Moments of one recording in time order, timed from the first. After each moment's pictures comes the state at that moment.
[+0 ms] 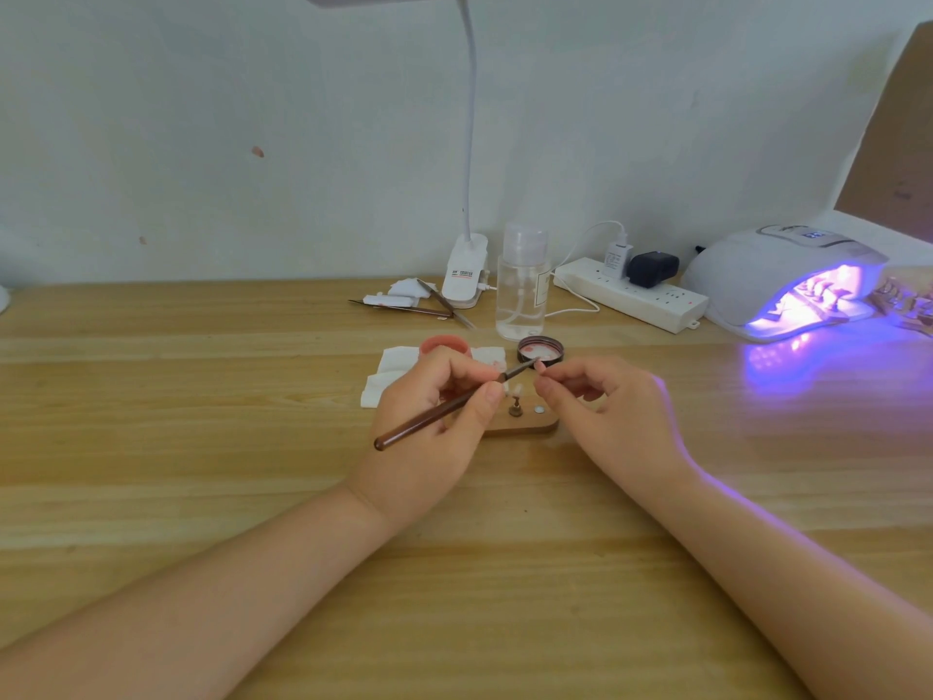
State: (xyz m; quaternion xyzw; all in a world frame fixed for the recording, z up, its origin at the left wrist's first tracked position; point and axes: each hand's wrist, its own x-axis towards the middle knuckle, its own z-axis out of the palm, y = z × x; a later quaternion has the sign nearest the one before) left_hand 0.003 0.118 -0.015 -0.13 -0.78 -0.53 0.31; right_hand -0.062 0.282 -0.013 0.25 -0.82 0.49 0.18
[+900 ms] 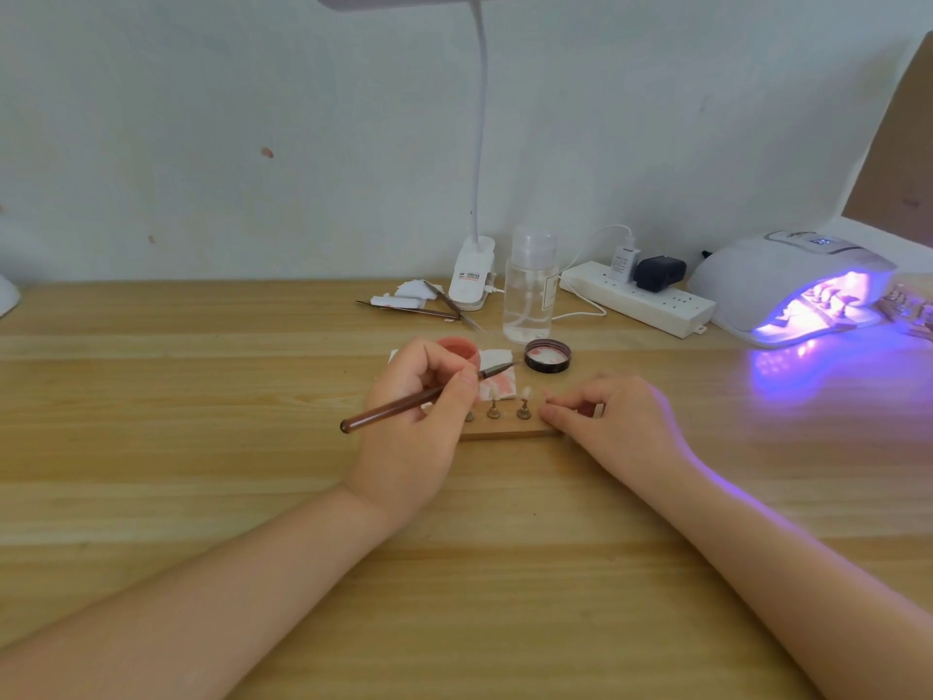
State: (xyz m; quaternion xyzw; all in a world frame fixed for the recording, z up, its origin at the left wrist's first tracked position) left_hand 0.007 0.112 -0.007 -0.07 -0.73 -0.60 0.32; right_hand -0.080 0.284 -0.020 0.22 -0.89 0.38 0.10
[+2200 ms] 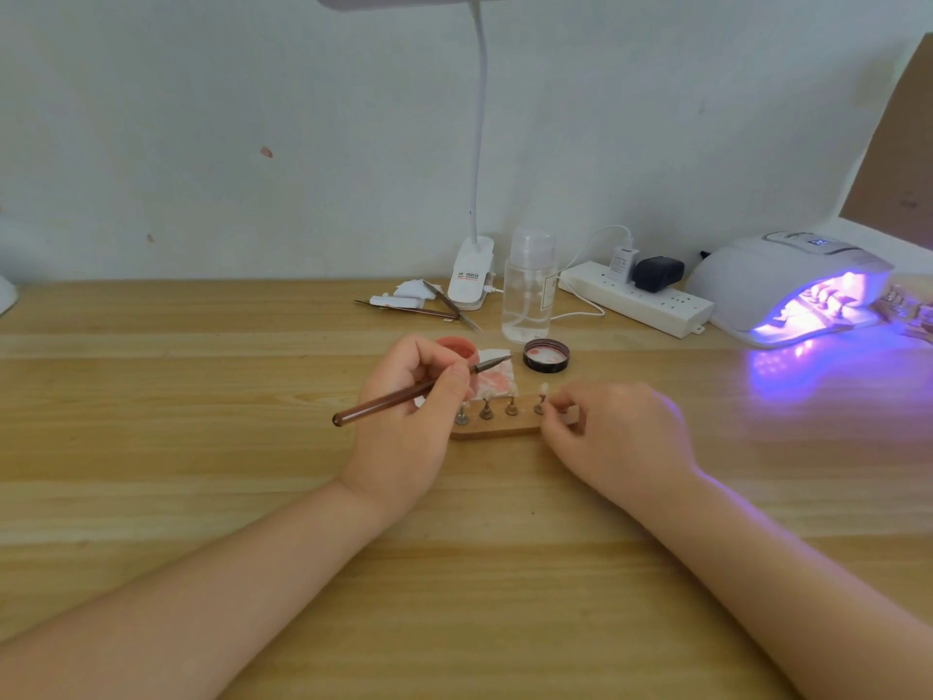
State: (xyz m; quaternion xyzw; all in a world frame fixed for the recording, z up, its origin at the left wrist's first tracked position) left_hand 0.005 0.110 -0.006 -0.07 -0.72 -0.60 0.34; right_hand -0.057 0.279 -0.011 0.23 -0.94 0.18 0.20
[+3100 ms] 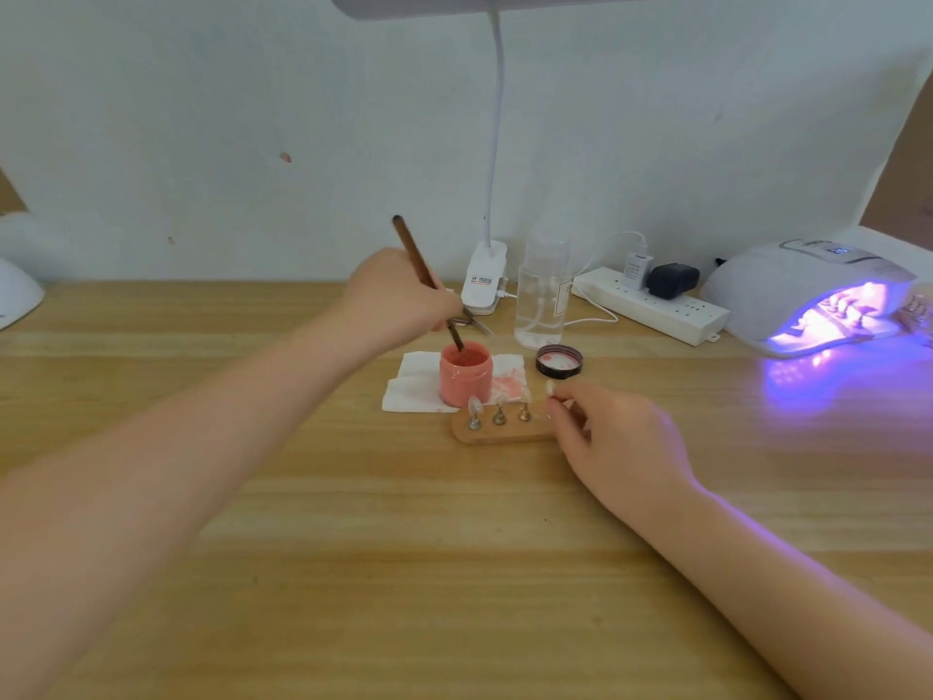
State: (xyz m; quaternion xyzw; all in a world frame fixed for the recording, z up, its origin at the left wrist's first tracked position) left_hand -0.049 0.066 0.078 0.13 -0.92 -0.33 0.19; right_hand -0.055 0.274 -0.016 0.27 -0.90 0.25 0.21
